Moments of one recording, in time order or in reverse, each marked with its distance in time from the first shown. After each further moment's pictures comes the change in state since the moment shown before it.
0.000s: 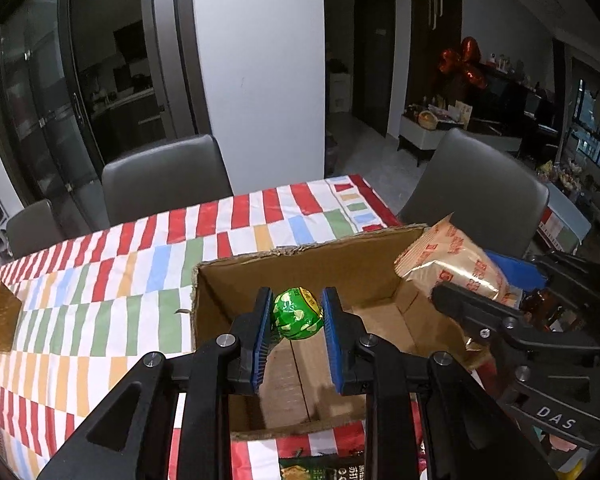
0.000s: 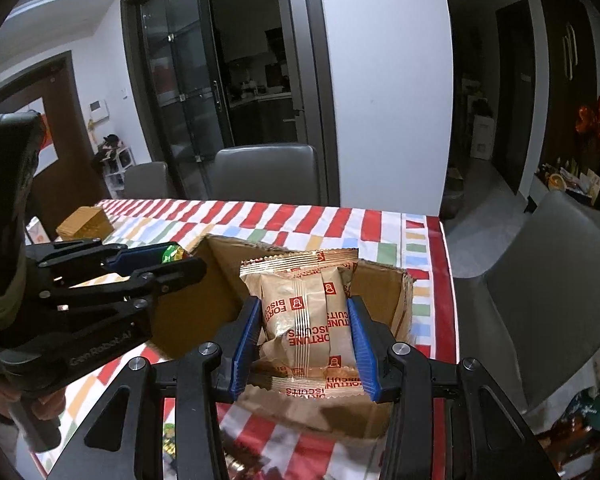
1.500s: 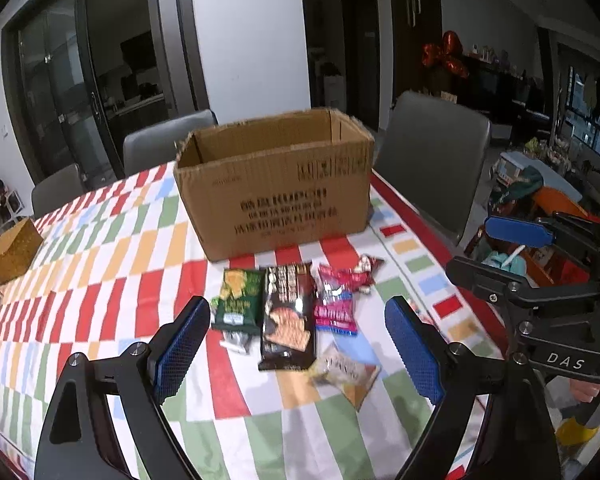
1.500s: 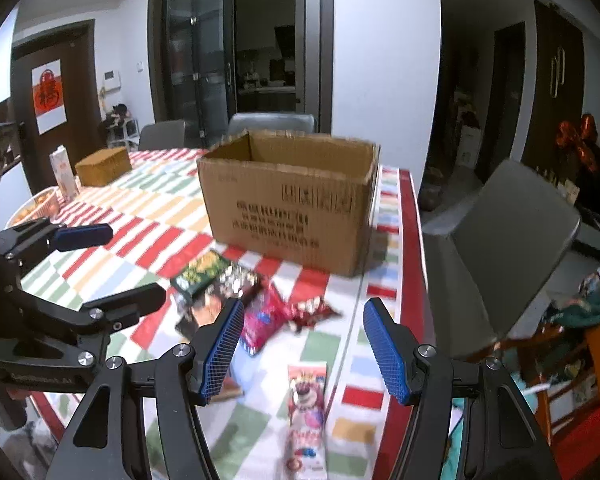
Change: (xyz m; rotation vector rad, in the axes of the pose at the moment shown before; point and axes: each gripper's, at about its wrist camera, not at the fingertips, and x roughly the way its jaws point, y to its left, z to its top) left arm -0.127 -0.084 -0.211 0.035 -0.037 0.030; right arm -0.139 0.030 -0.176 -0.084 0.012 -0.064
